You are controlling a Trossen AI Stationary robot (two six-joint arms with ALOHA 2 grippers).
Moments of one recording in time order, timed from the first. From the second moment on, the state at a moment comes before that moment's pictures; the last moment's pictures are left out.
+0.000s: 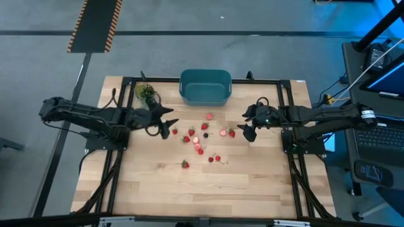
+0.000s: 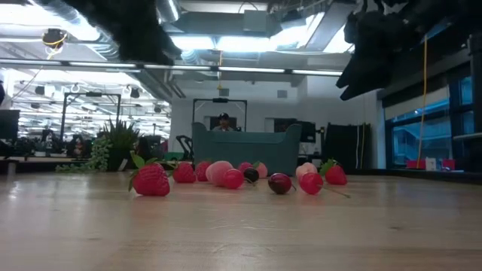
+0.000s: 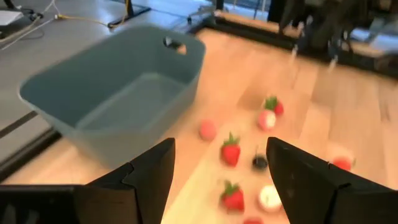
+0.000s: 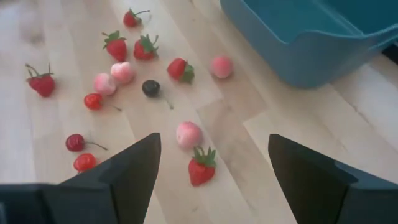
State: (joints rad) left arm -0.04 0.94 0.68 -0.20 -0.50 -0.32; right arm -0.04 1.00 0.70 -0.46 0.23 0.39
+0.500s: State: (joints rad) left arm 0.10 1.14 0.89 -0.44 -0.32 -0.28; right arm -0.04 1.11 0.70 -0.46 0.18 0.36
